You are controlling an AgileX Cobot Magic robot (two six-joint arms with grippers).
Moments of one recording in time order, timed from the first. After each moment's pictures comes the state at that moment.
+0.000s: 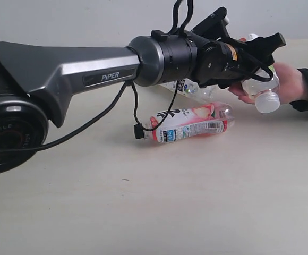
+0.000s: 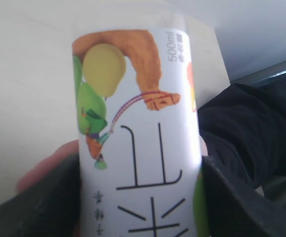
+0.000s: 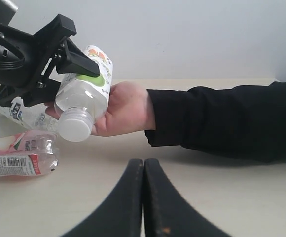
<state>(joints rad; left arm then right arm) -0.90 2.43 -2.01 -0.06 0.18 -0.90 0.06 0.01 0.00 0.24 0.31 -0.26</state>
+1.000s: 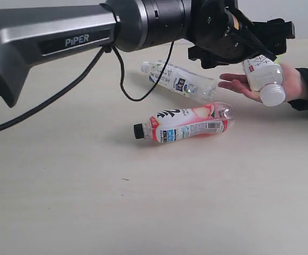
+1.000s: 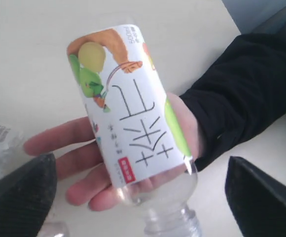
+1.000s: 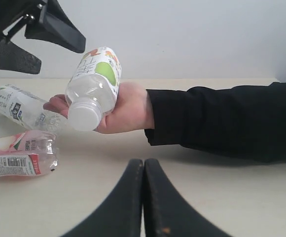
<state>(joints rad) -0.91 2.28 -2.01 -0.06 0.46 -0.58 0.06 0.01 0.00 0.24 0.31 -0.26</state>
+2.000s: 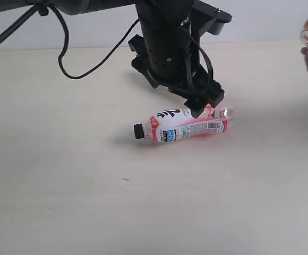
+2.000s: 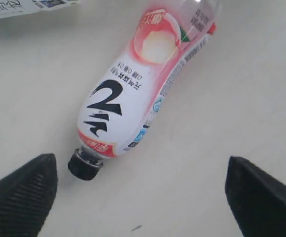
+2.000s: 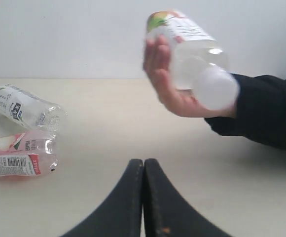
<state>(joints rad) -0.91 2.05 -1.82 0.10 1.12 -0.07 0.06 0.01 0.00 0.24 0.31 -0.26</state>
